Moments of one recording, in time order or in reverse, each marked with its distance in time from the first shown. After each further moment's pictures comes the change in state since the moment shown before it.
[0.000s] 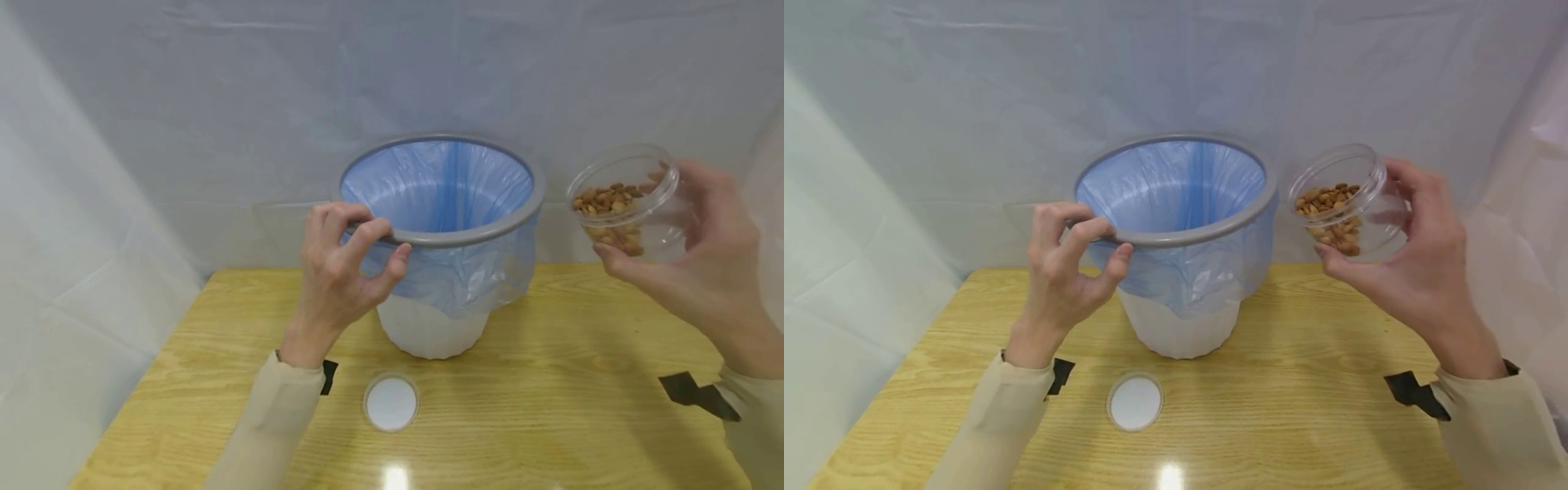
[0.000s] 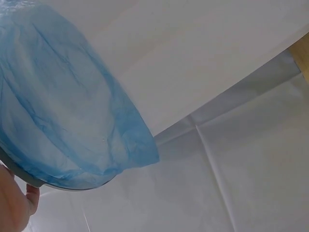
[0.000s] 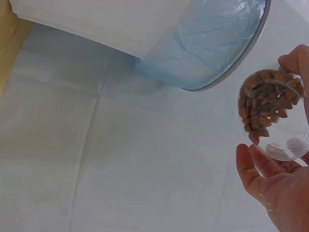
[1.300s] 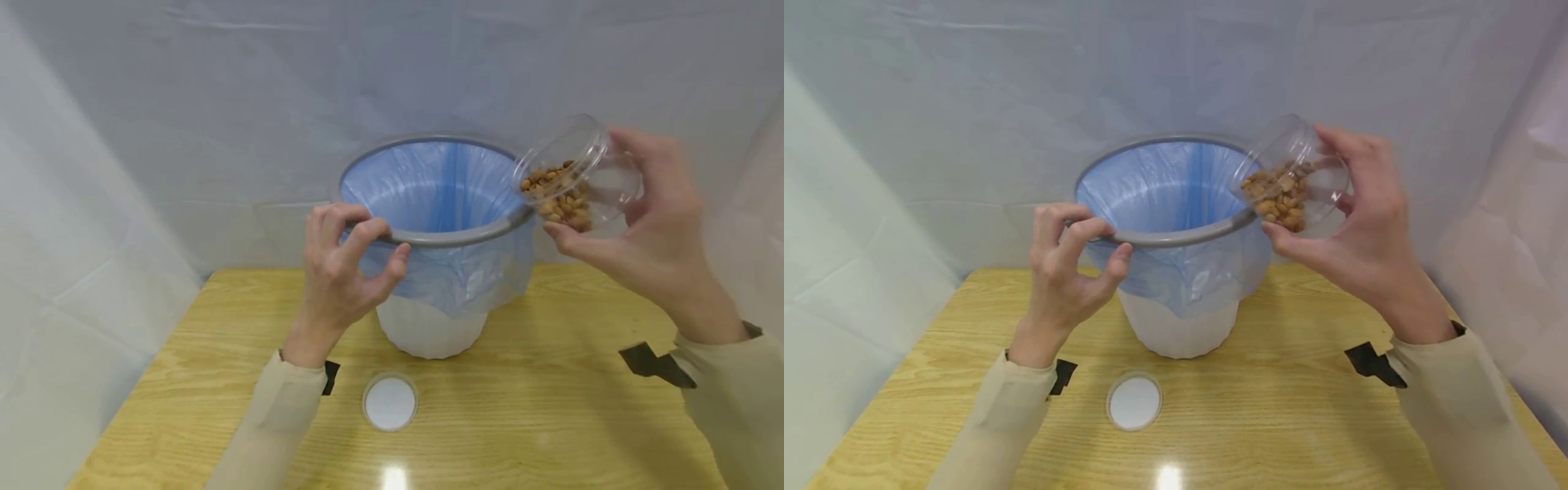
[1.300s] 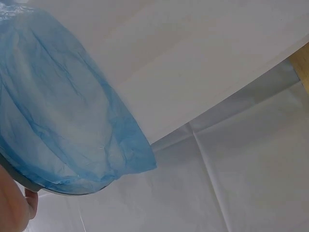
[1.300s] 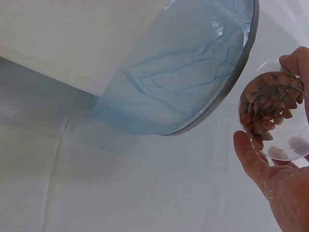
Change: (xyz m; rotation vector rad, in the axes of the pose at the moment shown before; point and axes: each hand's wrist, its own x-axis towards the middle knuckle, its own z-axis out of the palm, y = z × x) left_hand -0.002 -0.001 0.006 -0.033 0.051 -0.024; right_hand 0.033 -0.024 0.037 0.197 -0.025 -0.095
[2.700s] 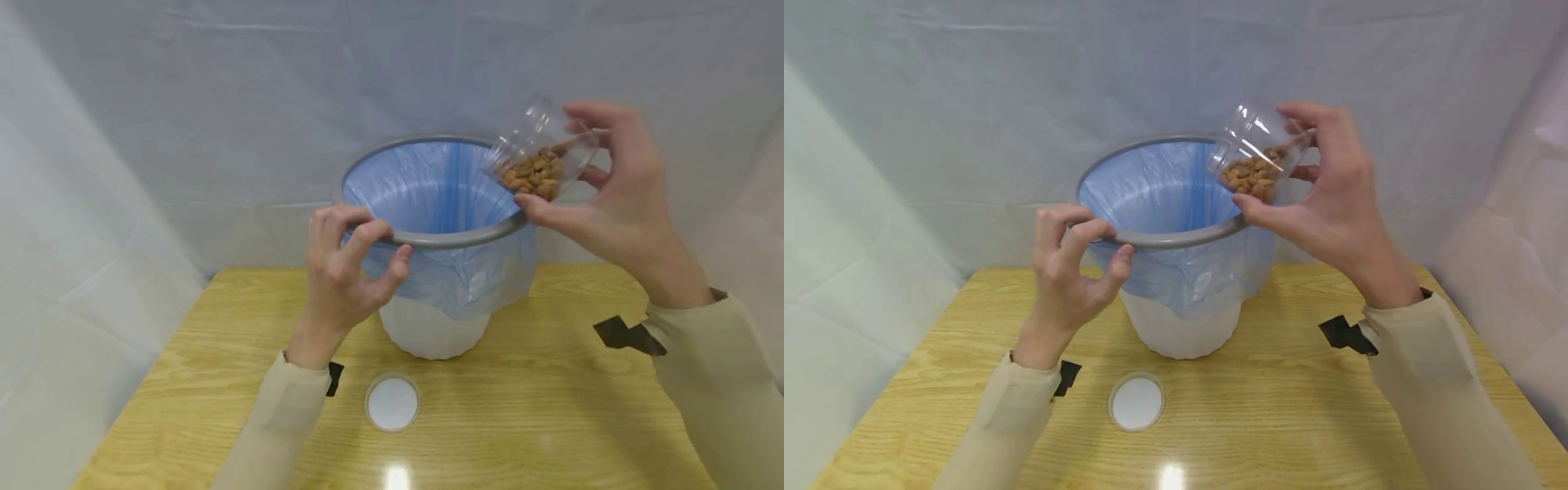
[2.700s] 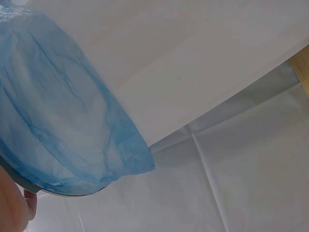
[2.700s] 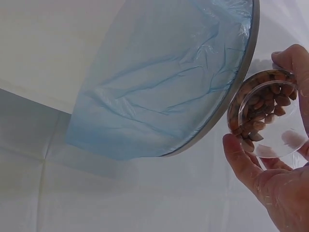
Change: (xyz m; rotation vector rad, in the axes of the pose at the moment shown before) left_hand -0.003 0.001 0.000 0.008 0.014 0.015; right_hand 0.027 -0.005 0.018 -0.211 -0.034 0.192
